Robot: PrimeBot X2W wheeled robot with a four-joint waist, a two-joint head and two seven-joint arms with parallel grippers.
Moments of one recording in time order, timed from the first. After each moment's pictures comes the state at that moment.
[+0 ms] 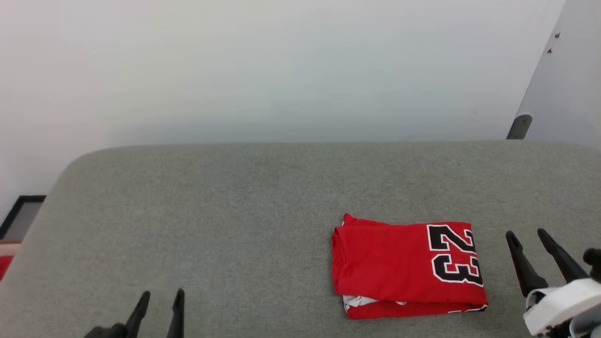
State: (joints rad) left arm 0.08 0.20 -0.02 0.27 -0.34 -0.13 -0.26; right arm -0.21 -0.46 0.30 0.45 0.66 0.13 -0.25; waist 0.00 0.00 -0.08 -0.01
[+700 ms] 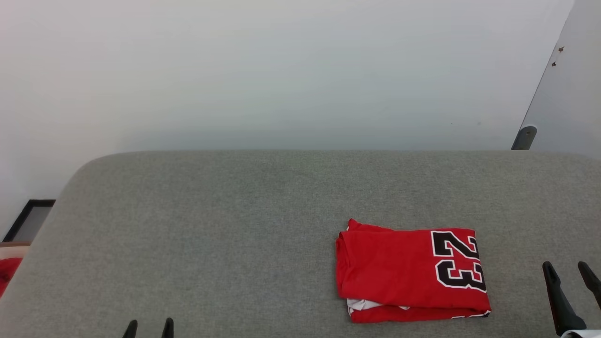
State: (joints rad) left arm 0.27 0.20 0.02 0.08 -0.32 -0.11 -0.26; right arm 0.11 -0.38 0.00 0.10 0.53 0.13 -0.16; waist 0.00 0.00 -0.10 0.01
